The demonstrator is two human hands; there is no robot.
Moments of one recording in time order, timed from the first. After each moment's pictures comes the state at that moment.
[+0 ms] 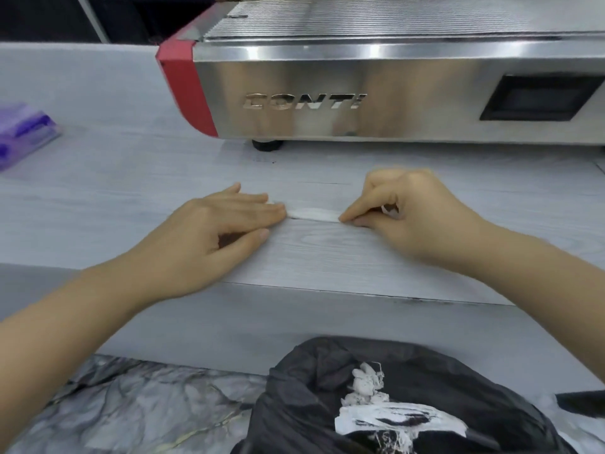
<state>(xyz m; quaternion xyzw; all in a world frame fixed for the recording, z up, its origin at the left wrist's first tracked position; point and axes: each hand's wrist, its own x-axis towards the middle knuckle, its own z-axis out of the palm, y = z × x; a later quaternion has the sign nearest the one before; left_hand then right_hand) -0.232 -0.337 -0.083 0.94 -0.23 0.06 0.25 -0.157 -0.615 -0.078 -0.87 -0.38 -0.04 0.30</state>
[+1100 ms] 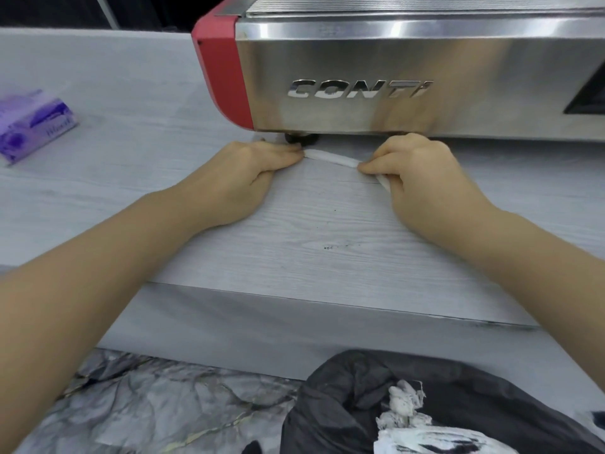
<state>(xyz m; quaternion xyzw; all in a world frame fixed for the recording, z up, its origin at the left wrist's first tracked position) -0.146 -0.299 -0.094 0.96 -0.22 0.09 0.17 -0.115 -0.563 -0.094 -0.91 -0.34 -0.15 0.19</state>
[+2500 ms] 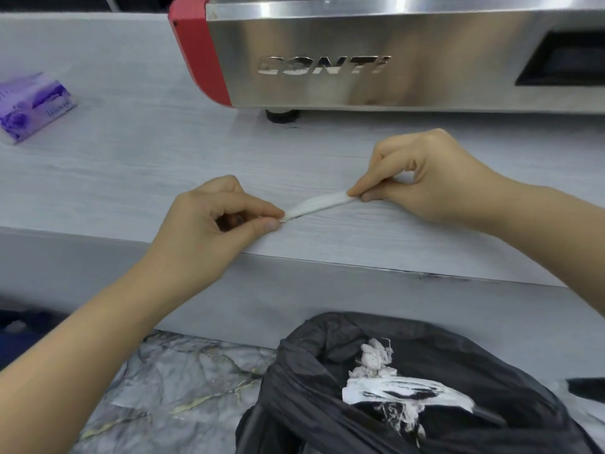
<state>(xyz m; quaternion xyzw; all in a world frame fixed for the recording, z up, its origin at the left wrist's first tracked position) -0.268 -0.359 -0.086 0.91 -0.04 0.11 0.41 -0.146 -0.612 -0.073 -0.84 -0.44 0.01 0.33</state>
